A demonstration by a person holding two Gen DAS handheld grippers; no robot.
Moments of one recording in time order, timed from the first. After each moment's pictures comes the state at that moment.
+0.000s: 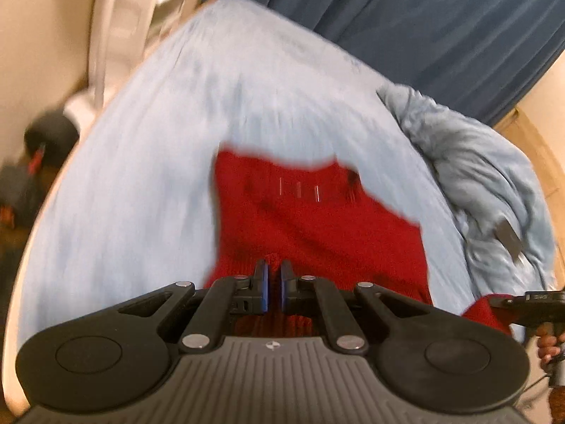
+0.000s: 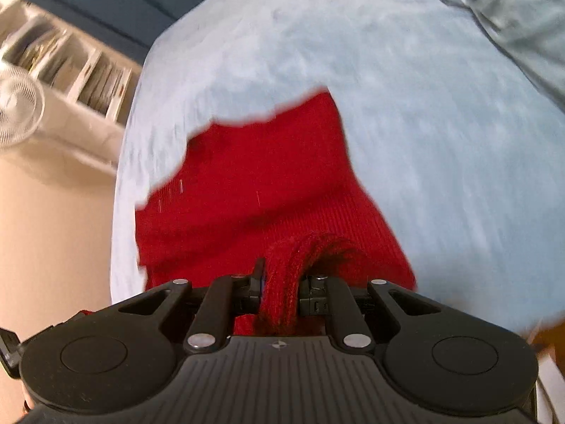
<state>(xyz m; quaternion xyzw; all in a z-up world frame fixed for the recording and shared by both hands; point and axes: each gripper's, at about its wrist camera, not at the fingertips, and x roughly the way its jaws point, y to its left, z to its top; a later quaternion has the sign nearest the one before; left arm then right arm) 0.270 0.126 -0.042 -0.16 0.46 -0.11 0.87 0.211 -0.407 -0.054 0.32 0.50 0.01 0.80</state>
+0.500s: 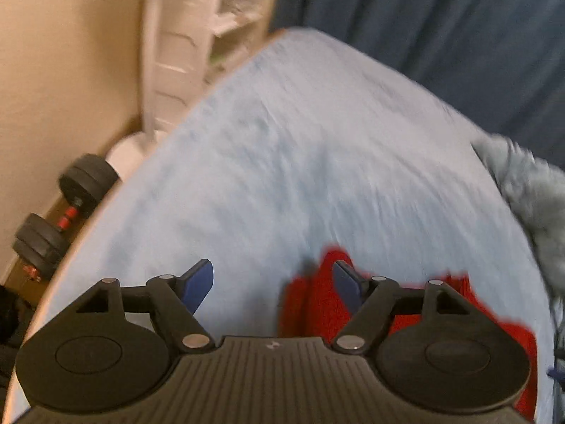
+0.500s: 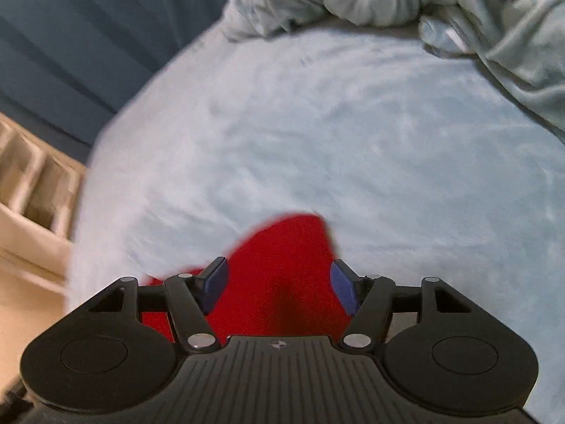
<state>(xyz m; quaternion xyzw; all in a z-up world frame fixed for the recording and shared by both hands) 0.436 0.120 -0.125 -0.13 0.43 0.02 0.89 0.319 -0.452 -0.153 0.33 0.42 -0.12 0.84</state>
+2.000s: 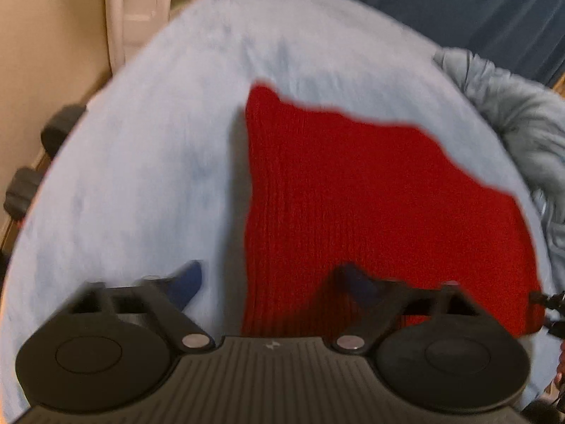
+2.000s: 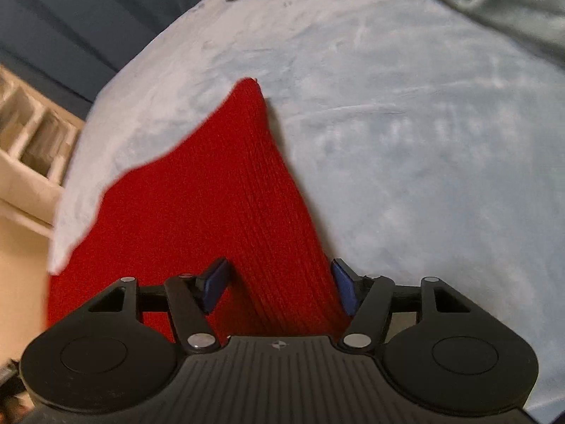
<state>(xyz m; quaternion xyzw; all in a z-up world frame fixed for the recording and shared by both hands) 0.319 0.106 -0.165 -0.10 0.50 -0.06 0.86 0.205 -0.398 -0.184 0.27 0.43 -0.10 0.85</state>
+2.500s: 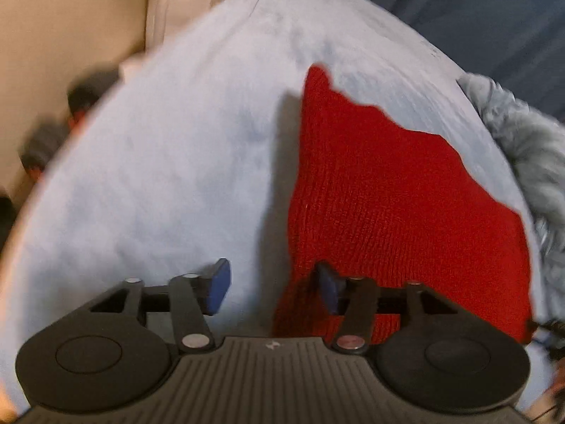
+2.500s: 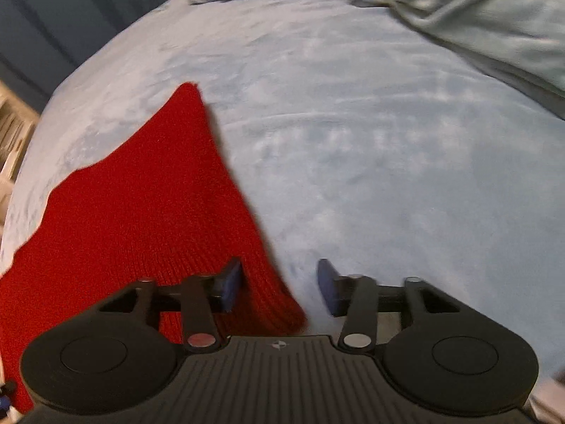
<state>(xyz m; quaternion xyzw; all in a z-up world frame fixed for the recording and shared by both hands) 0.279 0.137 -0.156 -0.13 0.49 -0.01 0.86 0.186 -0.417 -0.161 0.27 0.45 -0.17 0.83</state>
